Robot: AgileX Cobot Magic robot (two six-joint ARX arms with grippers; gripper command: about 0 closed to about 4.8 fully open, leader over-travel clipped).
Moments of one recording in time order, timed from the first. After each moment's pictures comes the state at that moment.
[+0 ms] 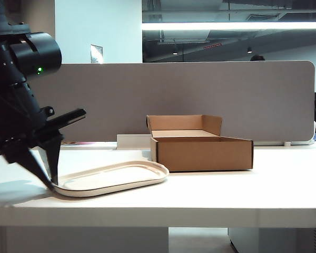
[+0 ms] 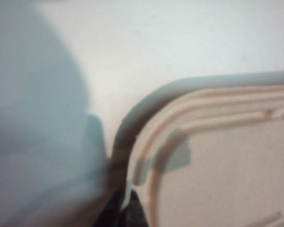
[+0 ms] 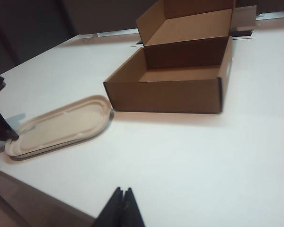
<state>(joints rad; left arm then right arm) -0.39 1.55 0.82 -0.38 0.08 -1.09 0.00 0.00 0.01 -0.13 -0.49 0.15</state>
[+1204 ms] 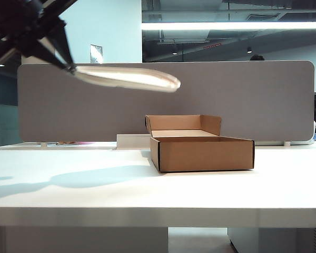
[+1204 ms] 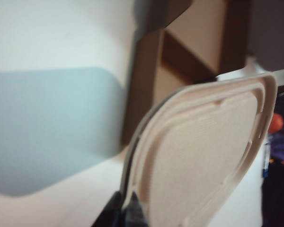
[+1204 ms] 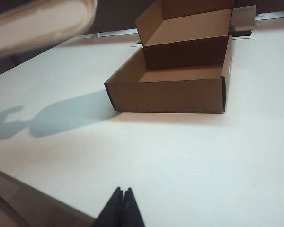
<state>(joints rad) -0.39 1.20 0.93 -0.29 0.11 -0.98 0.00 0.00 0.01 -0.13 -0.49 0.15</state>
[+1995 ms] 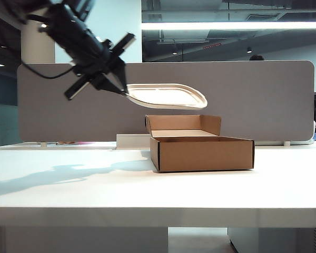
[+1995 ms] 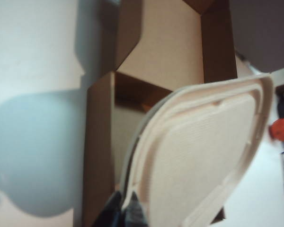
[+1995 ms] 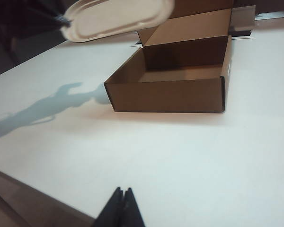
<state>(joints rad) -0.42 1.72 1.29 -0.06 0.09 -0.84 0.00 0.00 0.01 -0.13 -0.49 0.15</state>
